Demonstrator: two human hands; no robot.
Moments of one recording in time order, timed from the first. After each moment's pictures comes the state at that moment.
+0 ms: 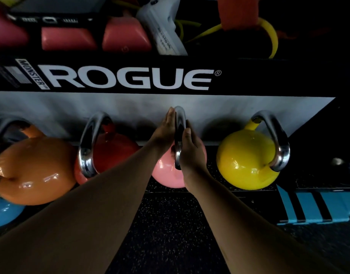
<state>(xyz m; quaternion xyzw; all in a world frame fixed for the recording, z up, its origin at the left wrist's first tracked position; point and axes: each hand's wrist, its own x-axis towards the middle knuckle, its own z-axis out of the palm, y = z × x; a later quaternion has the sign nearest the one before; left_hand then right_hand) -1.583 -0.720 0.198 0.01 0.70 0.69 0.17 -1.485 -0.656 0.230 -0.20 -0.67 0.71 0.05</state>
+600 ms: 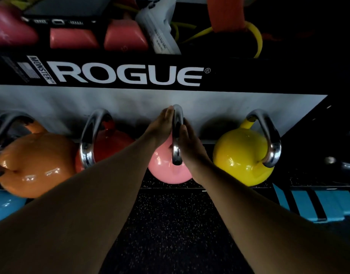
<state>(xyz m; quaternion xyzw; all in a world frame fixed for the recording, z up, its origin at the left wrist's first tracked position) -1.575 -0.727 0.220 0.04 0.82 0.56 0.13 -1.484 -0.643 0.241 -0.15 -0.77 0.62 -0.02</state>
